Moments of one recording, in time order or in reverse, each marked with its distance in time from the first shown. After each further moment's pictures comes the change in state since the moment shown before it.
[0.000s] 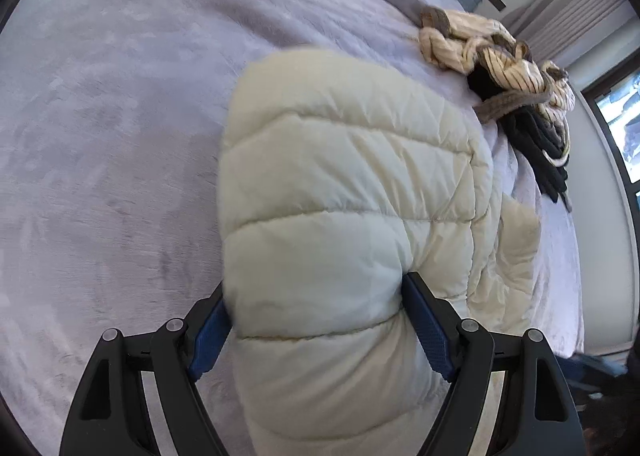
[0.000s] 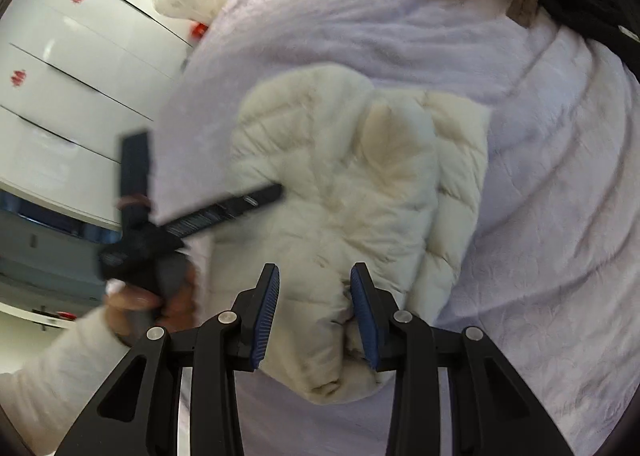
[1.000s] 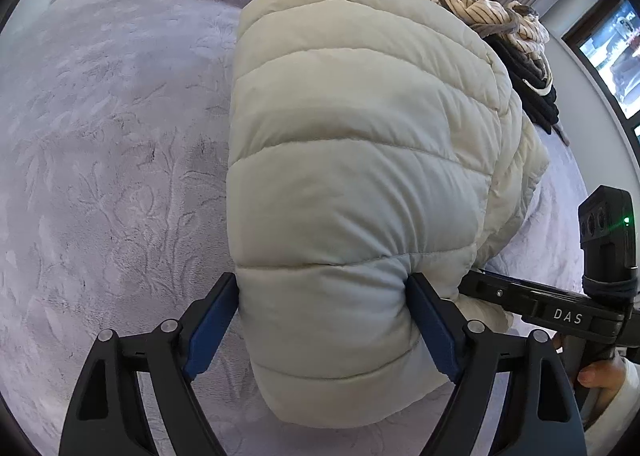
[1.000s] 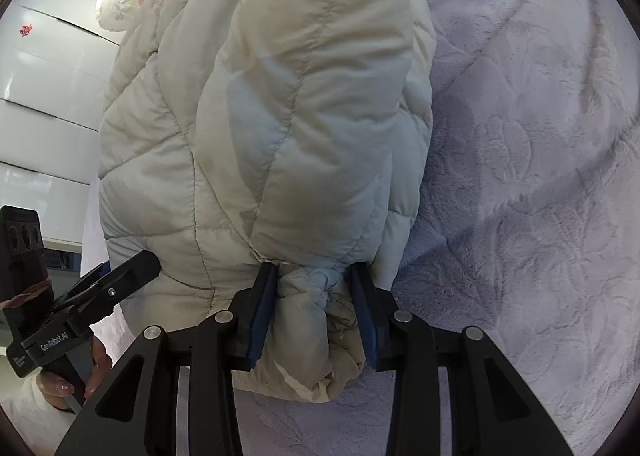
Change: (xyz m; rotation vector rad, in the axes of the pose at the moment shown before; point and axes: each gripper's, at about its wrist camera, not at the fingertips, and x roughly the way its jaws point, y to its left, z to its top) left arm -0.008 -0.014 -0.100 0.142 0.048 0.030; right arm 0.082 -0.067 -0.042 0.164 0.027 -0.043
